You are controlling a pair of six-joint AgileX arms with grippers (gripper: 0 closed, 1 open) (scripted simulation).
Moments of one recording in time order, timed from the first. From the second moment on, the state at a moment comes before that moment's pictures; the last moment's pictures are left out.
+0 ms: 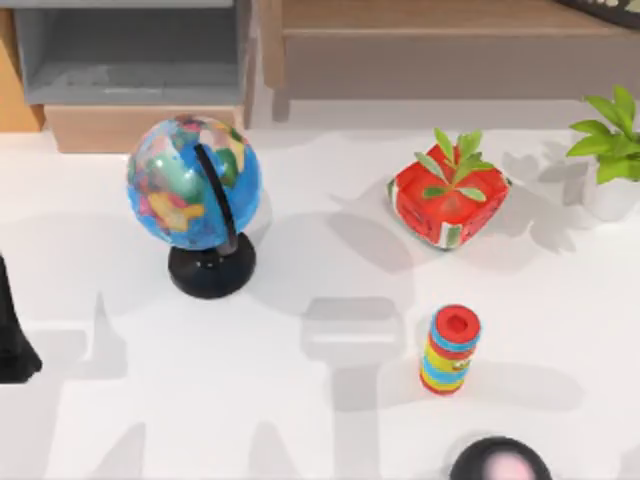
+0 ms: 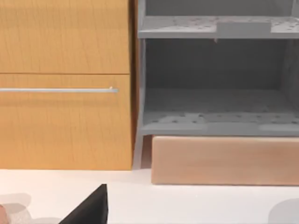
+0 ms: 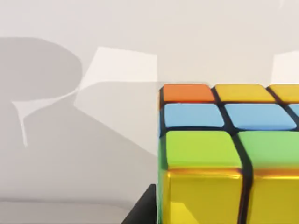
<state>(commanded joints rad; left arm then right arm) 0.00 0.00 0.00 0.00 0.00 0.00 -0.56 1.02 0.64 -1.12 -0.03 -0.60</state>
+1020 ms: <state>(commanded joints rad) 0.00 0.00 0.00 0.00 0.00 0.00 -0.59 1.07 0.56 -1.07 -0.01 -0.59</state>
